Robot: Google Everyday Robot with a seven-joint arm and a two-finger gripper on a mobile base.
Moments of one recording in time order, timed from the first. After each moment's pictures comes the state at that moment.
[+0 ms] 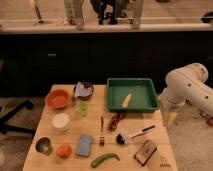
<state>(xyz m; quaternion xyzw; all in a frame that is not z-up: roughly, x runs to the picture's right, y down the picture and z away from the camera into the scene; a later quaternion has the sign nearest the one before) 0.286 0.111 0.683 -0.28 0.02 0.02 0.96</state>
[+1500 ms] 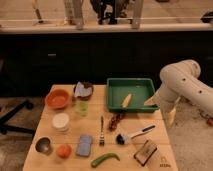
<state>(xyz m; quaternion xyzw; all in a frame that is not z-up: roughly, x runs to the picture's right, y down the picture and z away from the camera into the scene) 0.249 0.120 0.675 -0.32 -0.13 -0.33 0.88</state>
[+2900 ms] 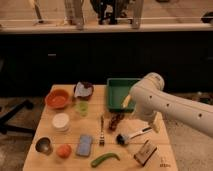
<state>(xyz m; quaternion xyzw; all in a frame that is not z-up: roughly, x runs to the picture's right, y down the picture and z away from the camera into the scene) 0.191 0.172 0.691 -0.34 -0.11 -0.46 0.82</state>
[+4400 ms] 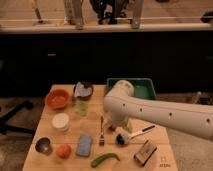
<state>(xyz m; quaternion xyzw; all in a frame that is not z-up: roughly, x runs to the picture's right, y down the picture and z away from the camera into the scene) 0.048 0.195 0.708 -0.27 -0.20 -0.59 0.74</state>
